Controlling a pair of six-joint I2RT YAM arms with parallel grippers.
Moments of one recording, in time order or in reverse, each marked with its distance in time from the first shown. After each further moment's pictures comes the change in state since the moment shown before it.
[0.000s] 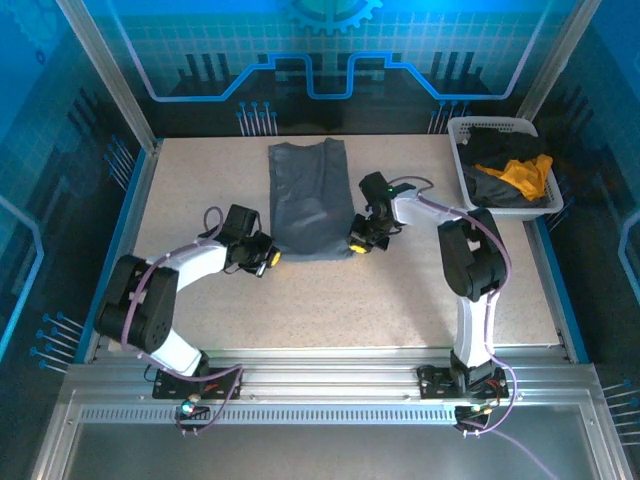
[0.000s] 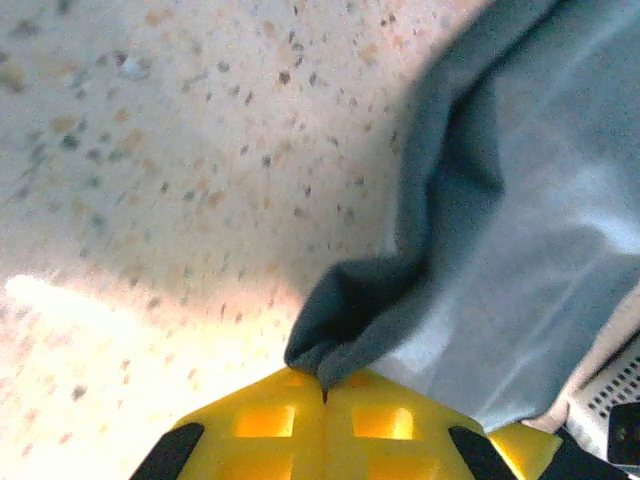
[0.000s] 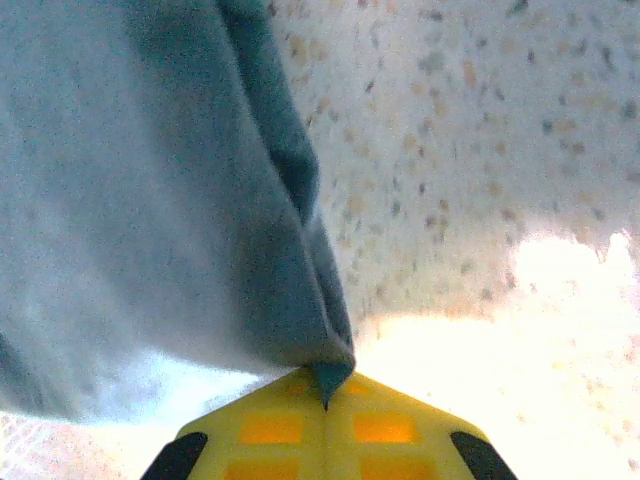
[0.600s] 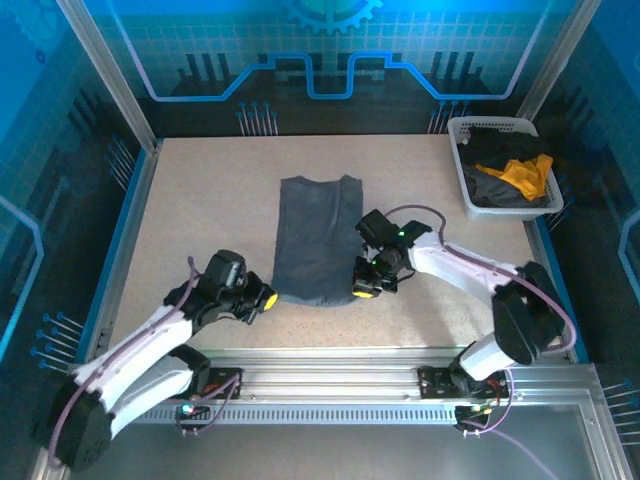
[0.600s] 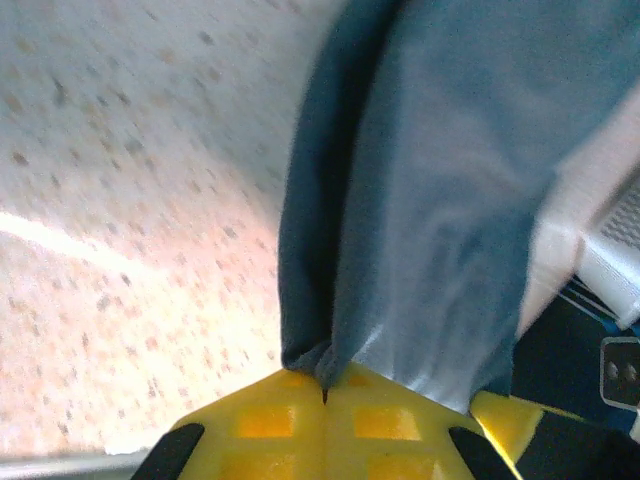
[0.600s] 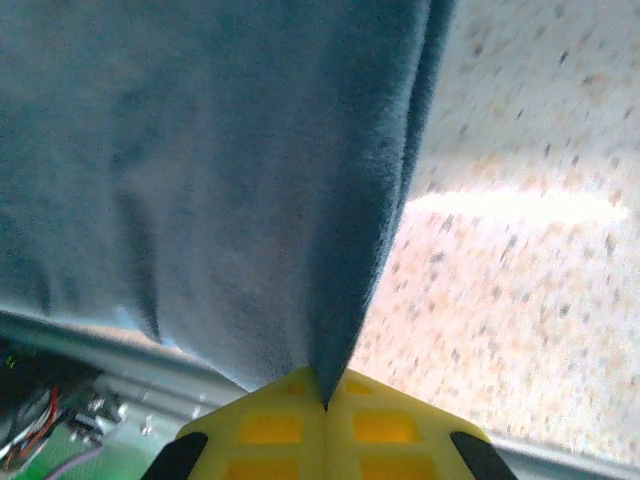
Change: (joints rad) left arm -0.212 -0.708 -0.309 -0.238 0.011 -0.100; right arm 0.237 -0.488 -0.356 -0.119 -0.003 0.043
